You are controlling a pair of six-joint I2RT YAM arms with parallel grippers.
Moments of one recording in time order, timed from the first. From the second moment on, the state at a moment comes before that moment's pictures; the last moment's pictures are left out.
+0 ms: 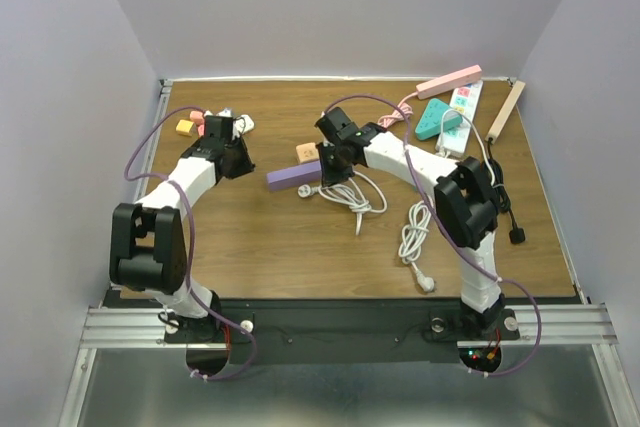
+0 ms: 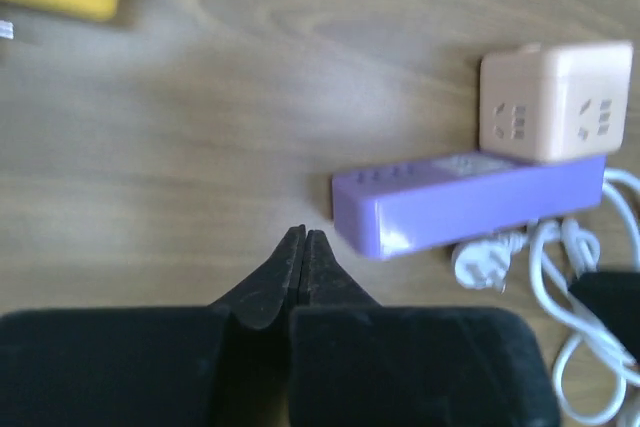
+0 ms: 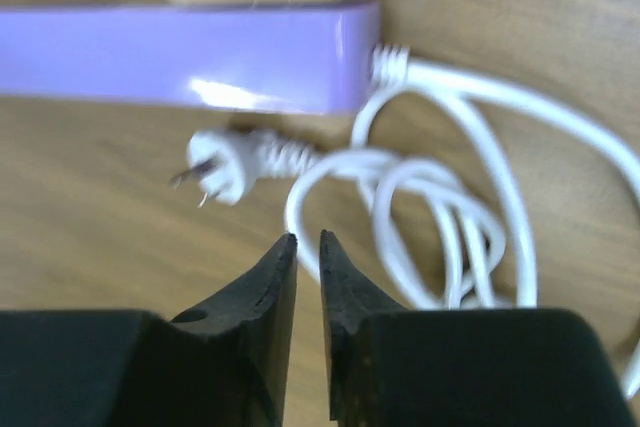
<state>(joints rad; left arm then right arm) -0.15 1.50 0.97 -0.33 0.06 -0.46 0.71 2.09 1.72 -0.69 -0.03 0.50</state>
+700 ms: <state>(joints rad) -0.19 1.82 1.12 -0.16 0.21 -0.43 0.77 2.01 1.82 -0.72 -0.12 0.75</state>
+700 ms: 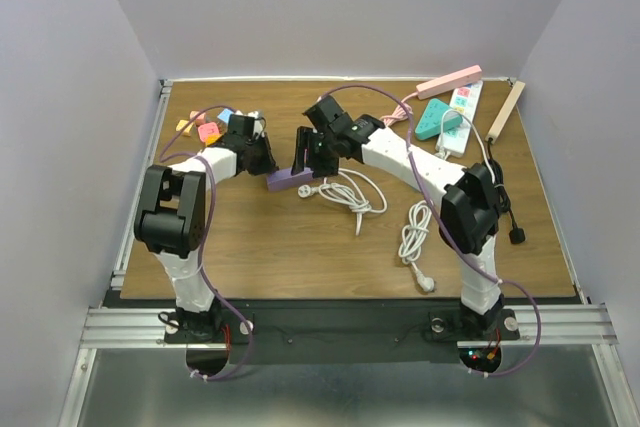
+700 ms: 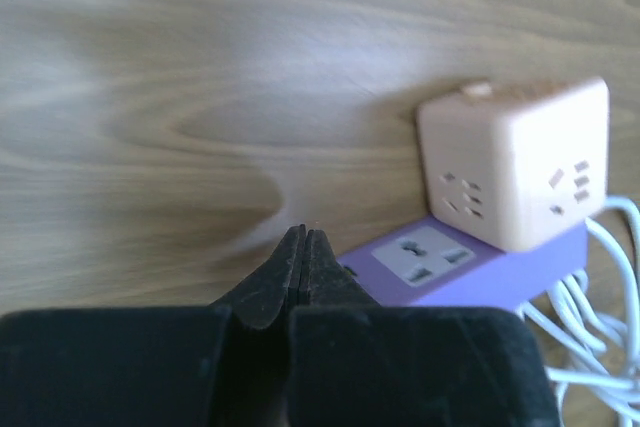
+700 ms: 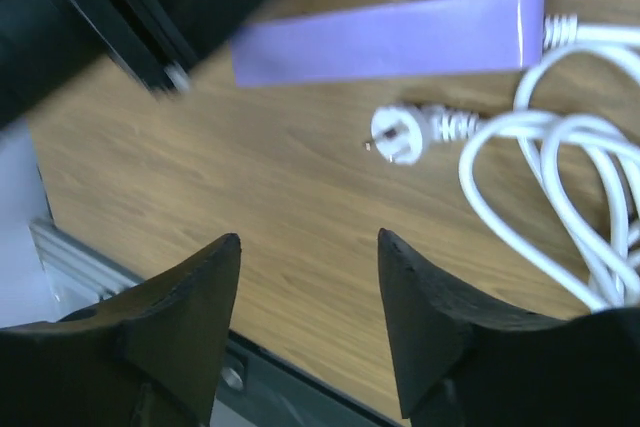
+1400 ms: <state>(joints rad) -0.34 1.40 0.64 0.03 0.30 -0.66 0.77 2.13 1.78 -0.75 -0.04 0.88</state>
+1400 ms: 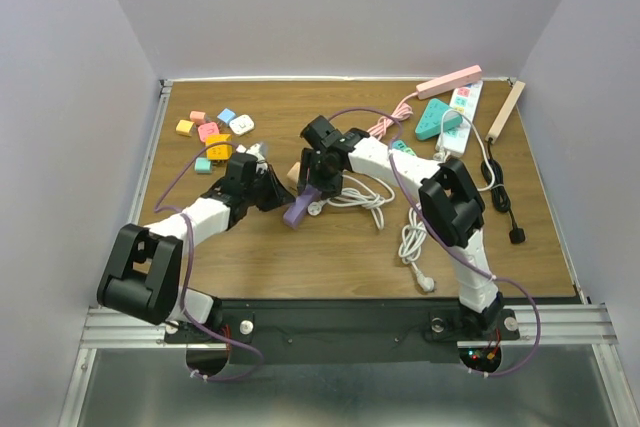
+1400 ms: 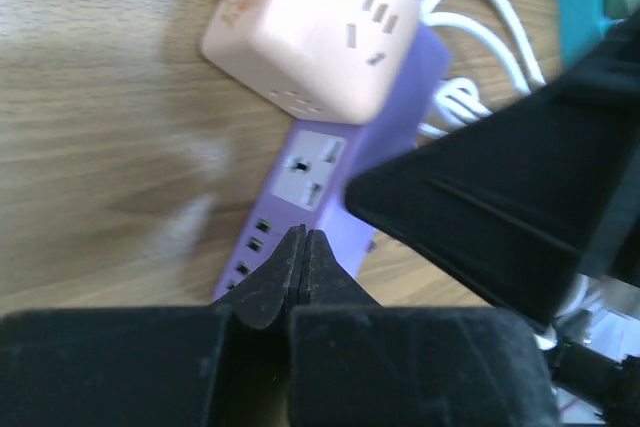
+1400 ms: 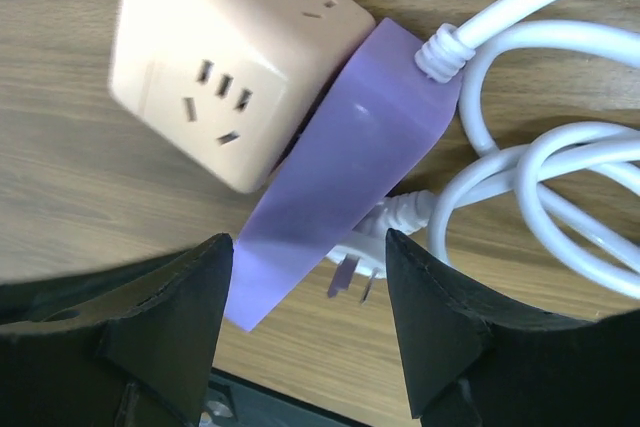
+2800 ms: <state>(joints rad) -0.23 1.05 0.77 -0.23 0.22 -0.66 0.81 2.07 1.70 -0.81 -0.15 0.56</state>
